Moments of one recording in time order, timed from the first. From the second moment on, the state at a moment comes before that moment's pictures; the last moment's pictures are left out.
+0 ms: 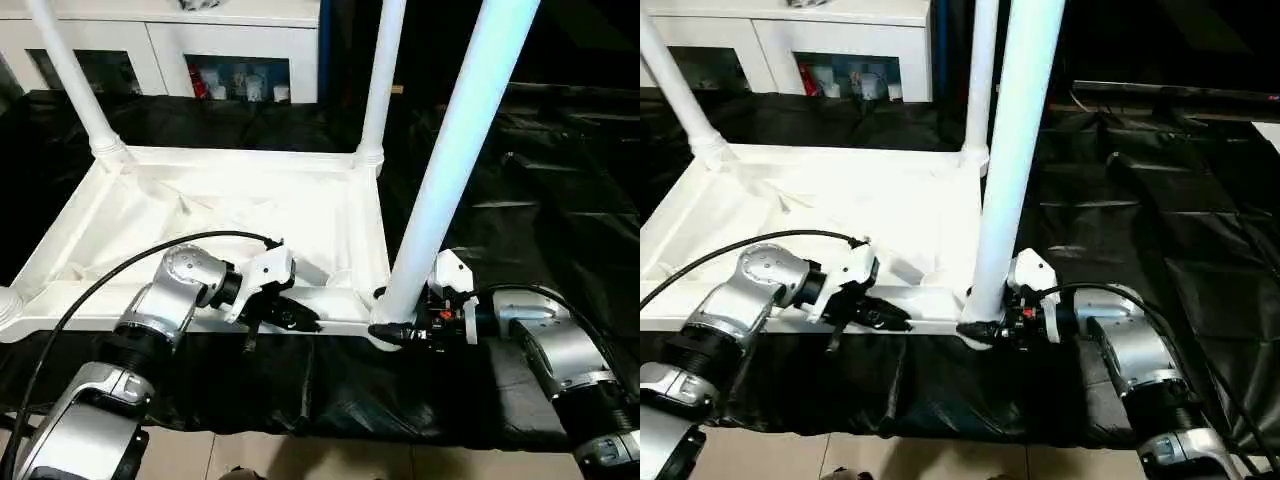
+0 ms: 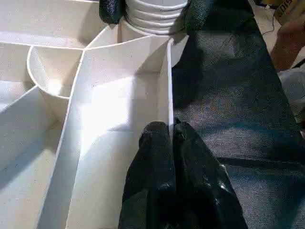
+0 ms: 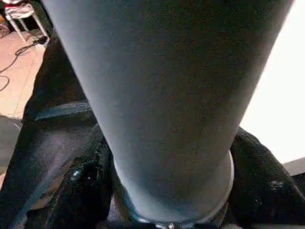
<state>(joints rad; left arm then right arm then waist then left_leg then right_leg) -0.63 0.38 -0.29 0.65 0.02 0.01 -1.46 -0.39 -0.43 0.17 0.40 0.17 0.14 1.27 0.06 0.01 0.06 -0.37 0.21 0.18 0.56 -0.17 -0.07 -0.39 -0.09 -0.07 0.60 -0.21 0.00</state>
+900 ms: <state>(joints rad) -0.64 0.10 -0.23 0.68 0.13 0.17 -0.91 -0.38 -0.08 -0.08 0.47 0.07 0.14 0.35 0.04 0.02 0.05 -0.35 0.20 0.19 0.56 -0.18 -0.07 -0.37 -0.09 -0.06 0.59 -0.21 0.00</state>
